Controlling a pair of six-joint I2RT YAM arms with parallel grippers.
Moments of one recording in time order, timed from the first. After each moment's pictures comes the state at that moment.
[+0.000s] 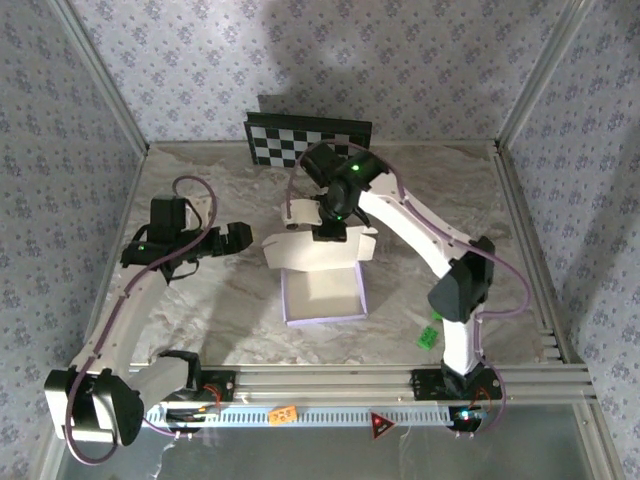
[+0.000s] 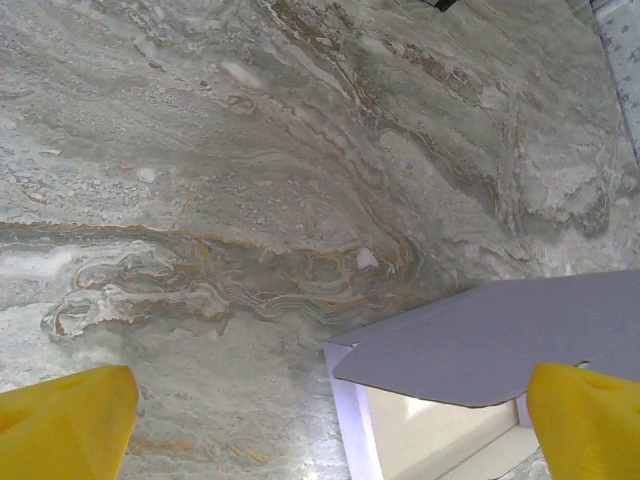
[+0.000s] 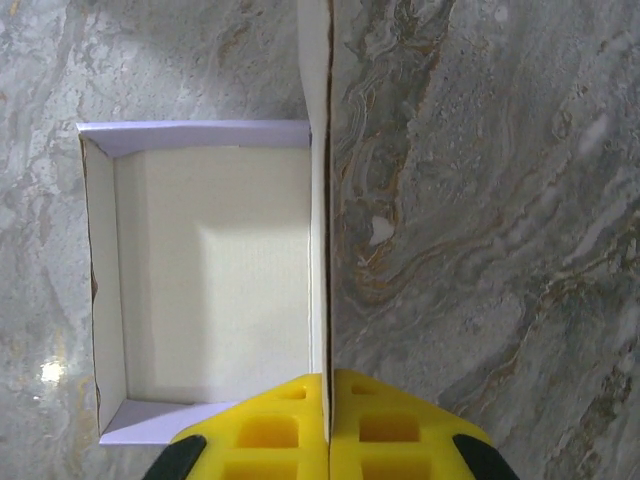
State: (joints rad) left arm -0.11 1.06 0.90 -0.64 0.46 -0.30; right arm 0.76 1.96 2.08 -1.37 -0.20 -0.92
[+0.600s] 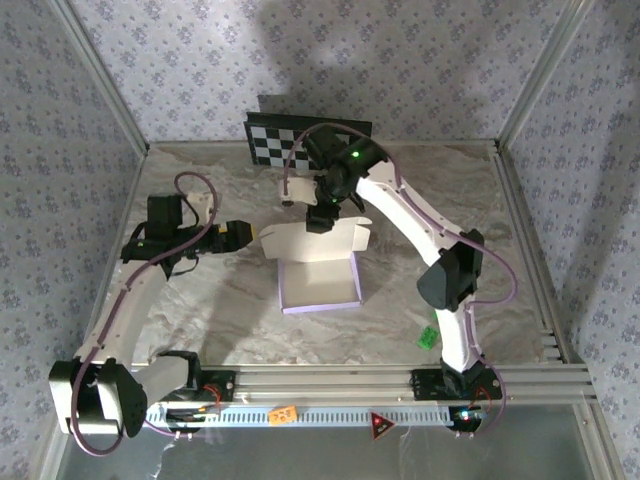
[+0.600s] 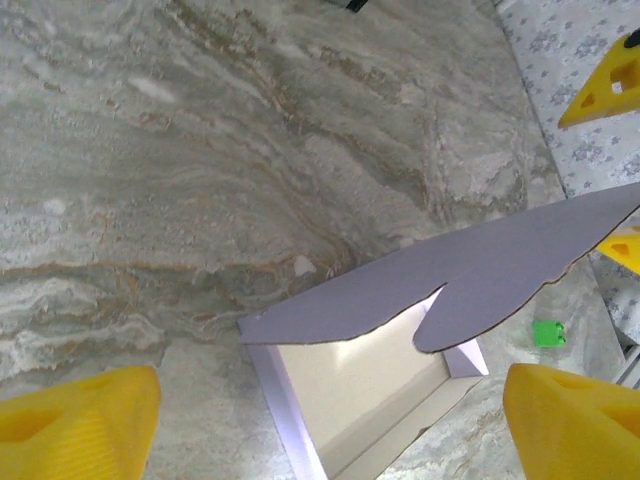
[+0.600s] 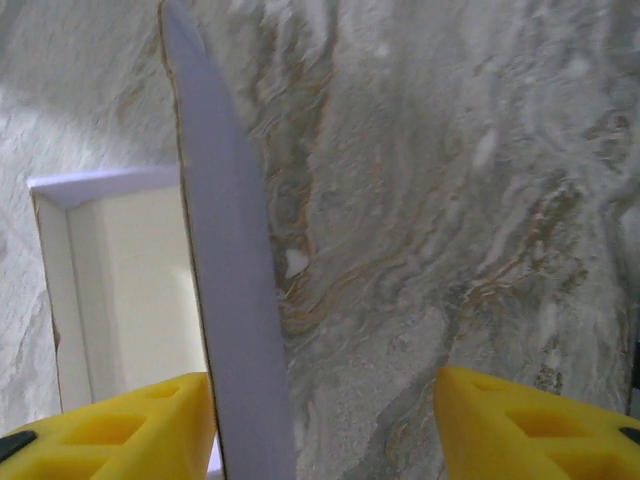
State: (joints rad) left arm -0.08 1.09 0.89 -0.56 0.66 -0.24; right arm 0.69 2.00 2.16 -1.28 -0.22 -0.83
